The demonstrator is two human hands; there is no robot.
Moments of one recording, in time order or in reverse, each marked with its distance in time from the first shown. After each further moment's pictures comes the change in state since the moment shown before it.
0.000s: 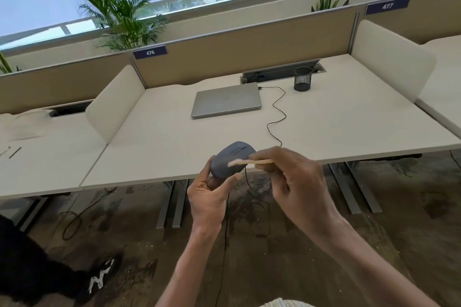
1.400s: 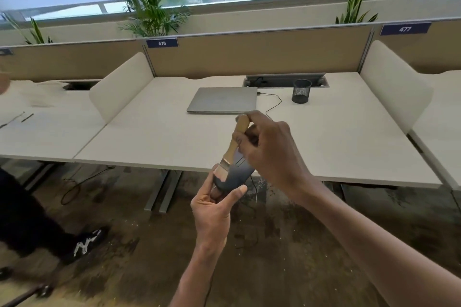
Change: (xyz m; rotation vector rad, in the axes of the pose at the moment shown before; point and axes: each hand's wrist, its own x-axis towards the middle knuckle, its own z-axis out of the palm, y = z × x) left_hand -0.058 -0.014 0.117 -0.125 0.179 -0.037; right_hand 0.063 0.059 -0.065 0.143 -0.152 0.108
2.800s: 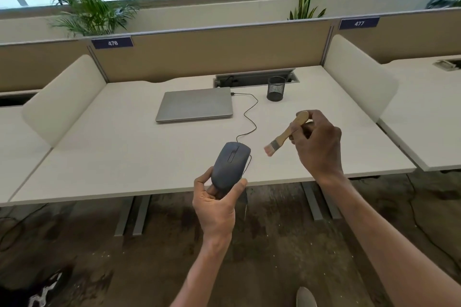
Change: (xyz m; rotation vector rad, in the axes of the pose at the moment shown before) left_hand 0.088 -0.014 0.011 0.009 -0.030 -0.025; right_hand 0.030 0.098 -0.009 -0.244 0.428 0.399
